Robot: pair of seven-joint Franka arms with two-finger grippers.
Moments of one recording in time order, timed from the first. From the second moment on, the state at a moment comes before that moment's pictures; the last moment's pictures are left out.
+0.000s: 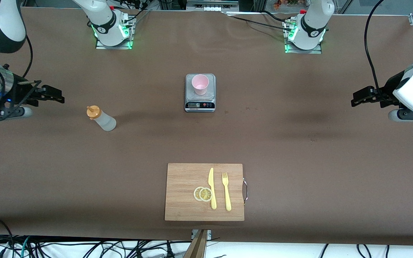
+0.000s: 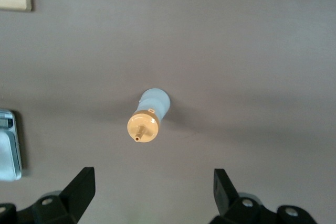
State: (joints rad) left arm 0.01 0.13 -0.03 -1.54 -0.06 1.56 -0.04; right arm 0.02 0.08 -0.05 -1.71 0.06 1.67 -0.08
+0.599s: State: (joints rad) left arm 0.01 0.13 -0.03 -1.54 -0.06 1.56 -0.04; right arm 0.04 0.07 -0.12 -1.58 0.04 1.51 0.08
